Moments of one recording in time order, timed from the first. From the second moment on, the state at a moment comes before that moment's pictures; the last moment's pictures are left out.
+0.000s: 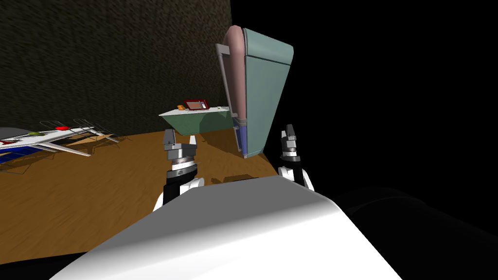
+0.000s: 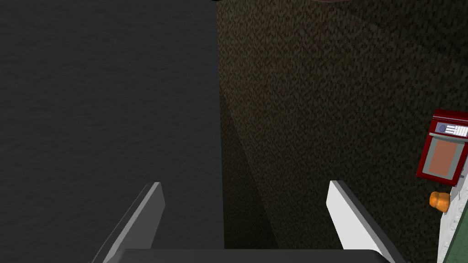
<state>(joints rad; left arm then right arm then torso) 0.53 0.04 0.05 -2.38 -0.05 -0.41 0.11 0.53 -0.05 -0.06 -2.35 0.08 -0.43 0.17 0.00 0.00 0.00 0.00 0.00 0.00</state>
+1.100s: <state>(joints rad) 0.53 0.04 0.05 -2.38 -0.05 -0.41 0.11 0.53 -0.07 -0.06 -2.35 0.09 -0.42 0.18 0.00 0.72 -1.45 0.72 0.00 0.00</state>
